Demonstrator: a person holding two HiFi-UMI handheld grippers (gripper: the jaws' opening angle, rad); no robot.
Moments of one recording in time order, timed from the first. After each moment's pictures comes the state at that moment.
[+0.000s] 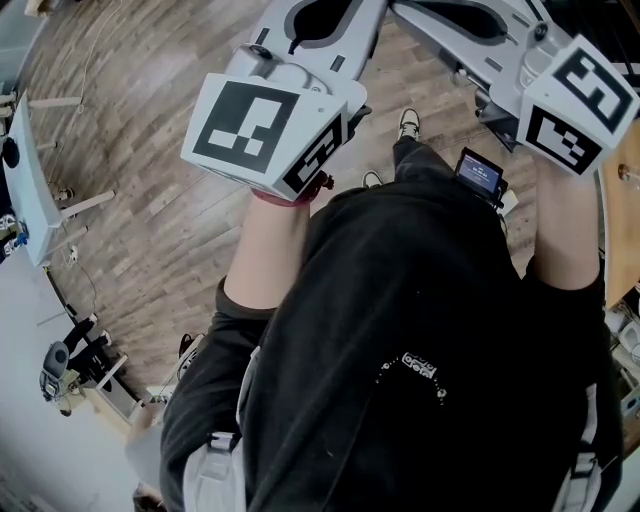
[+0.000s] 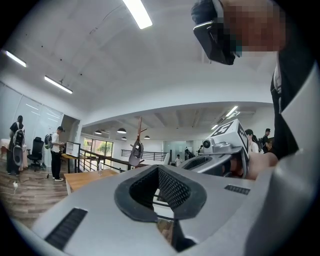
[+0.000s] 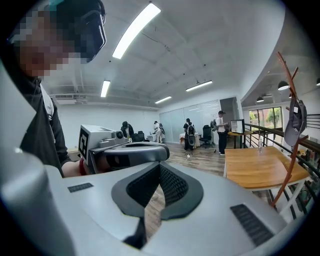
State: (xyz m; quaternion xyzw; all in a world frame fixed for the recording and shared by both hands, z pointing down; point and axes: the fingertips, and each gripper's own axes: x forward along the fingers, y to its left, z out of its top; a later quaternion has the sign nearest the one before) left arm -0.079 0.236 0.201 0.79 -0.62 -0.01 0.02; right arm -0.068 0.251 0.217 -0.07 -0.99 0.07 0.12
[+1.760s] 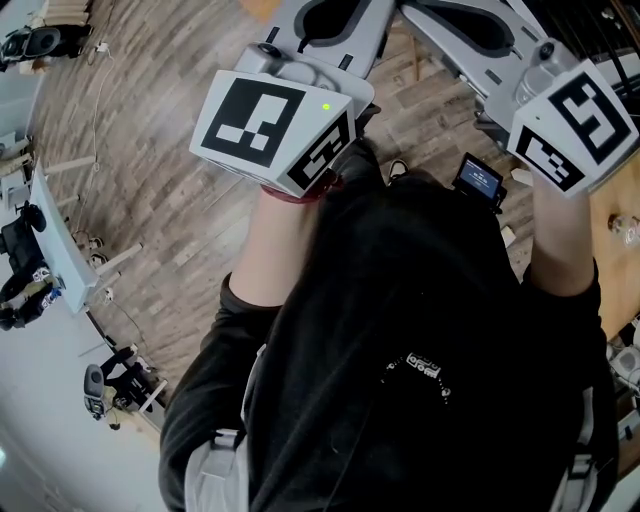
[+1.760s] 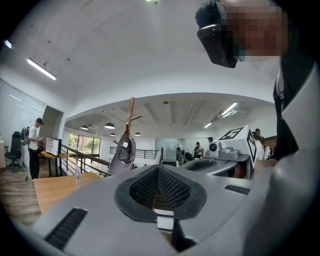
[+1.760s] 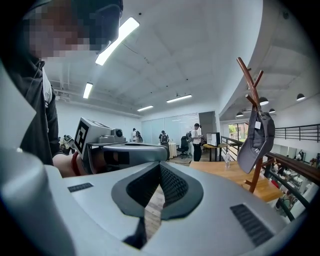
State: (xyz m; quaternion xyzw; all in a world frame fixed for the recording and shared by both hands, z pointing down) left arm -0.057 -0.102 0.198 0.82 -0.57 0.01 0.03; right arm -0.043 -0.085 0.220 0.03 -1.00 0.04 0.07
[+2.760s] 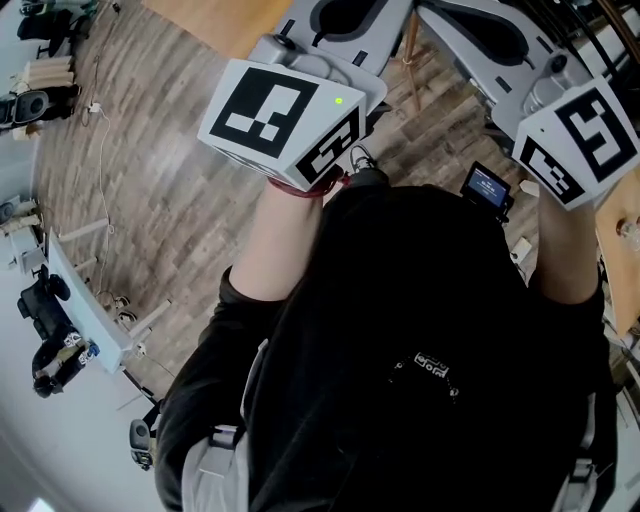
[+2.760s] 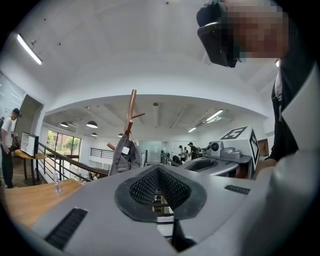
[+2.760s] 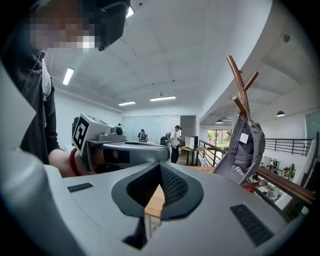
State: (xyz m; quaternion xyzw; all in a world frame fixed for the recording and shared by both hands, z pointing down) left arm -0.108 -0.229 0.174 0.88 -0.47 -0.01 0.02; right arm -0.098 -0.208 0.197 0.15 -0.99 0.00 0.08
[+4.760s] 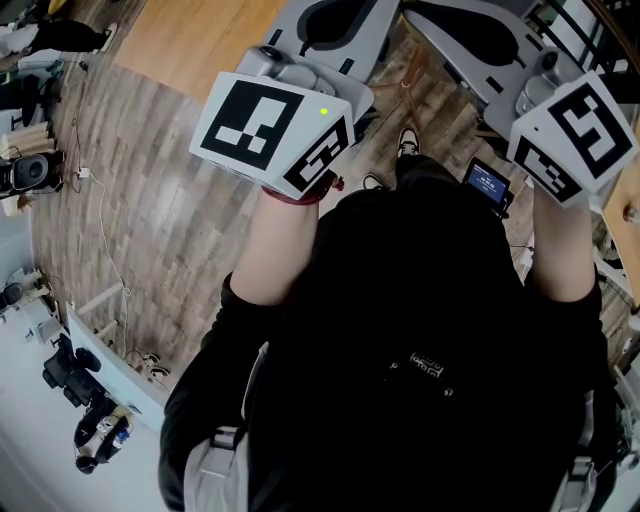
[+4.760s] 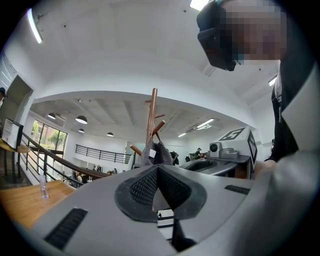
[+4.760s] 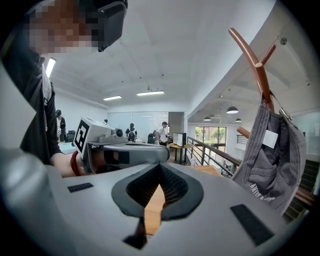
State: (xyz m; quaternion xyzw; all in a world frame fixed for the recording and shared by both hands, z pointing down) left arm -0.204 -0.333 0.176 0.92 -0.39 -0.04 0.03; right arm -0.197 -0.312 0.197 0.22 -0.97 0.01 0.10
